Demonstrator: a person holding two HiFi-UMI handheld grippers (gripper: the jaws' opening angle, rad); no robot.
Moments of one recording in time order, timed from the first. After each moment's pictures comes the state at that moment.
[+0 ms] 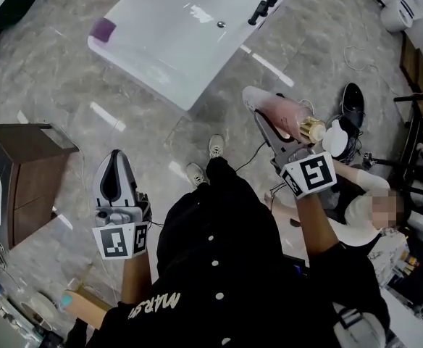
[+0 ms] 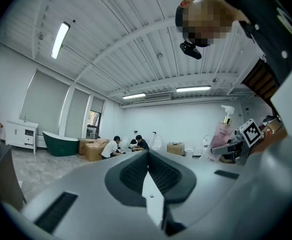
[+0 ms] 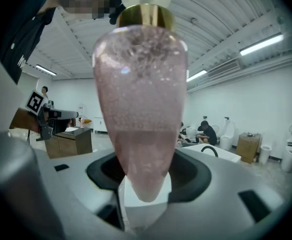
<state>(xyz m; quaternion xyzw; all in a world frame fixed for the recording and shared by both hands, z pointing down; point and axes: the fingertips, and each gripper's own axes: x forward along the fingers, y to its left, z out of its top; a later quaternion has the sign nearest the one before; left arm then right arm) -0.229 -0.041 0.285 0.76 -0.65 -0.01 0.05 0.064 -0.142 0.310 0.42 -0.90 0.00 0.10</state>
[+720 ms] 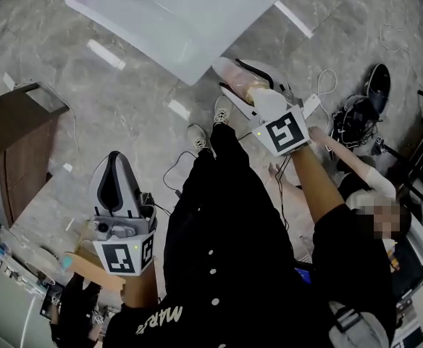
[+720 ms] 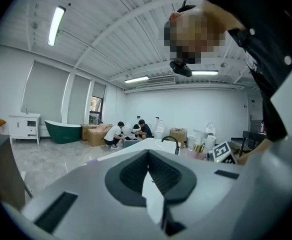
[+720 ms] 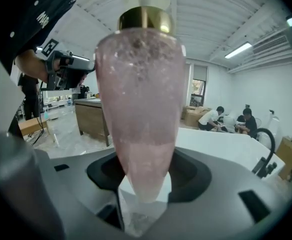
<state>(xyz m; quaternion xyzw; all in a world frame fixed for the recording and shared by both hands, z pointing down) -0.213 -0.123 0.378 0.75 -0.66 0.05 0.11 -0.037 -0.238 0.533 0.21 -0.95 0.02 0.25</state>
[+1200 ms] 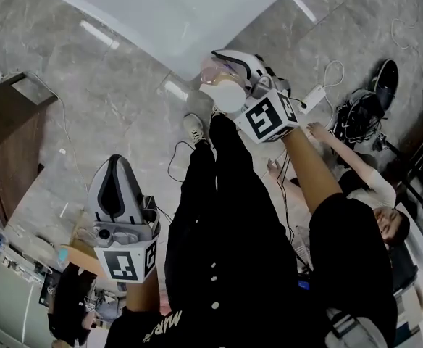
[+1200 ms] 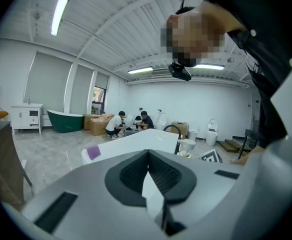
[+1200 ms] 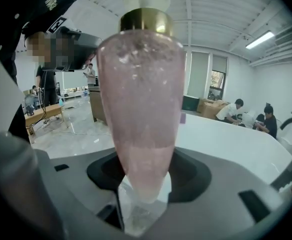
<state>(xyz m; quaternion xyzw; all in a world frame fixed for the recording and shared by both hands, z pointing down) -0.217 -0.143 0.459 0.73 -0.66 0.07 0.15 -0.087 -0.243 0.658 0.12 -0.95 0.00 0.28</state>
